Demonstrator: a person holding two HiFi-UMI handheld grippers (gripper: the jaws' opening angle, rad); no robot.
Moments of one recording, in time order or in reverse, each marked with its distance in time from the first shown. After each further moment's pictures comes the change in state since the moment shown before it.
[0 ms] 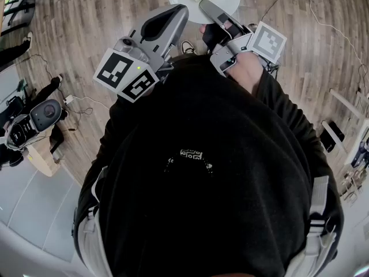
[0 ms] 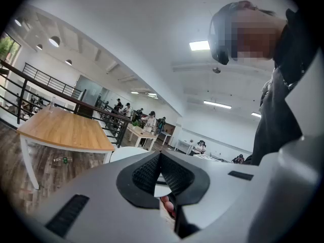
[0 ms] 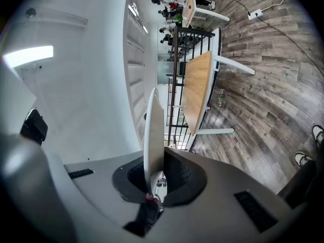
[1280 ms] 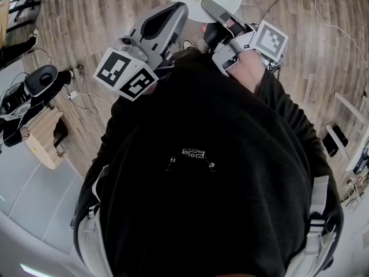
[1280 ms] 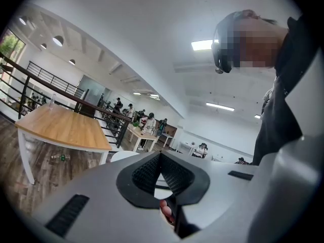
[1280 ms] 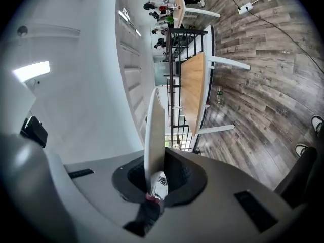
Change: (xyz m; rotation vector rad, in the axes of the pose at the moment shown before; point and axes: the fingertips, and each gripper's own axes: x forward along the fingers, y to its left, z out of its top) left arm 0.043 -0.020 -0.010 -0.032 -0.017 0.025; right arm -0.031 -0.019 0.035 0.101 -0.003 0.035
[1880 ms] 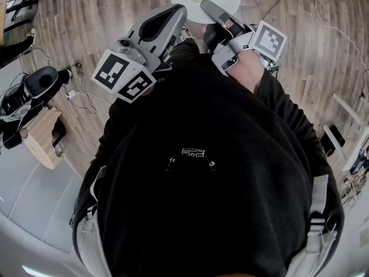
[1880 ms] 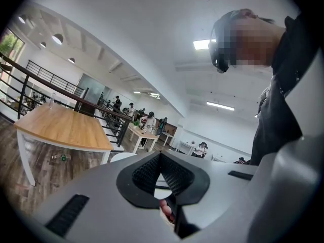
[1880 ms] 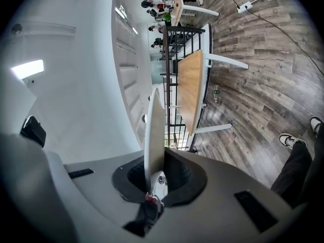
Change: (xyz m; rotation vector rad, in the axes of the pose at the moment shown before) left arm 0.005 0.026 0.010 -0.006 0.018 -0.004; right arm 0.026 -0.009 0.009 0.017 0.016 -0.041
